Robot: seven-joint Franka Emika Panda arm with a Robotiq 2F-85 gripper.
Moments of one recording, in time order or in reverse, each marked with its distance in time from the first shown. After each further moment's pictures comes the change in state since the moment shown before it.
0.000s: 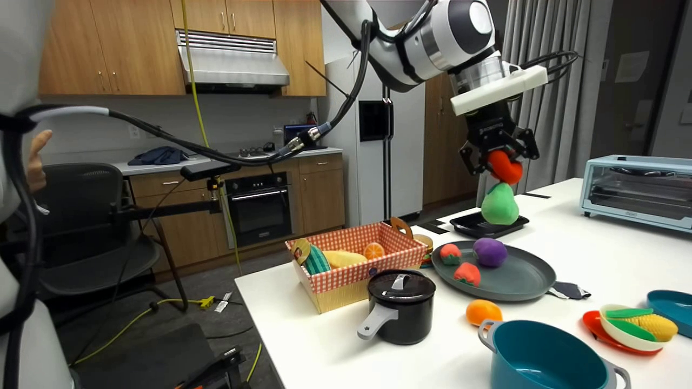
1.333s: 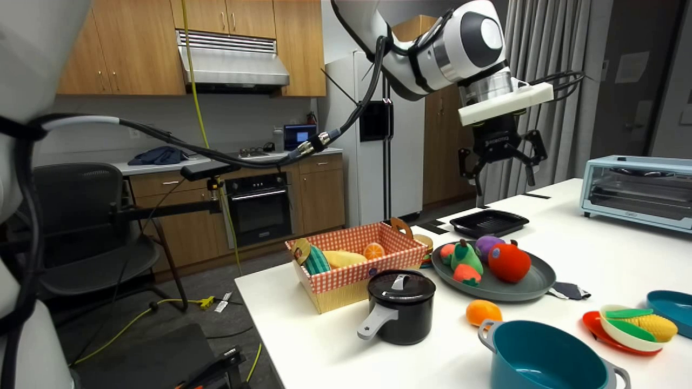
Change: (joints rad) arm -0.006 0.106 0.003 0.124 0.023 -0.093 0.001
